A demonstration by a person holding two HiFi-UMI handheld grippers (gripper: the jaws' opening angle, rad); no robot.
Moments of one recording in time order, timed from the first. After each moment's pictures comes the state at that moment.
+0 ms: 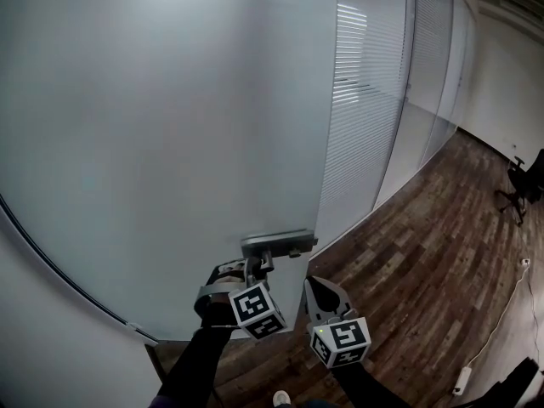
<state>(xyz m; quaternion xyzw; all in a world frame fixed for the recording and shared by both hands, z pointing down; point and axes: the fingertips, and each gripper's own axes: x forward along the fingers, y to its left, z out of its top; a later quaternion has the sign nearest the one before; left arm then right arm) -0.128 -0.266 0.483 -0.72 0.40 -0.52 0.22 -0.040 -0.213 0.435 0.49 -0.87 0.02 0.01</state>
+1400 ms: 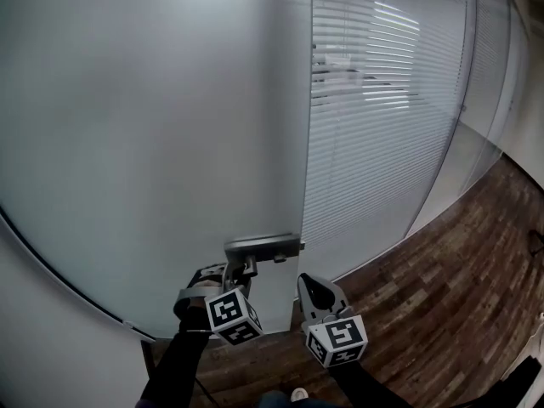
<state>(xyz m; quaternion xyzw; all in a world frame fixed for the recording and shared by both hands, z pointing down) -0.166 -0.410 0.483 -0.68 0.46 -0.55 0.15 -0.049 -0.402 0.426 0.38 -0.92 0.02 0.01</state>
